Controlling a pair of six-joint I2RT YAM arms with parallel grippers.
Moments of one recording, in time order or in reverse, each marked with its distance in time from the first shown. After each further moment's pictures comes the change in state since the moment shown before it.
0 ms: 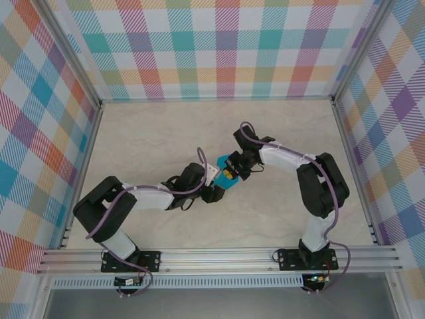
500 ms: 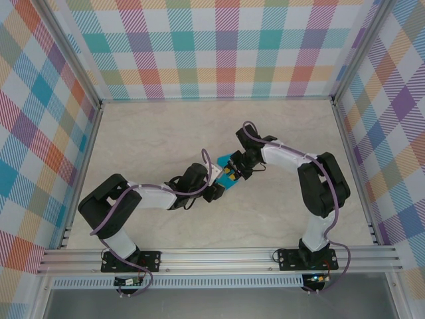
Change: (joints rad) left arm -0.010 0.039 0.013 0.049 -0.051 0.074; right arm -0.028 0.002 0.000 -0.018 -0.022 -0.008
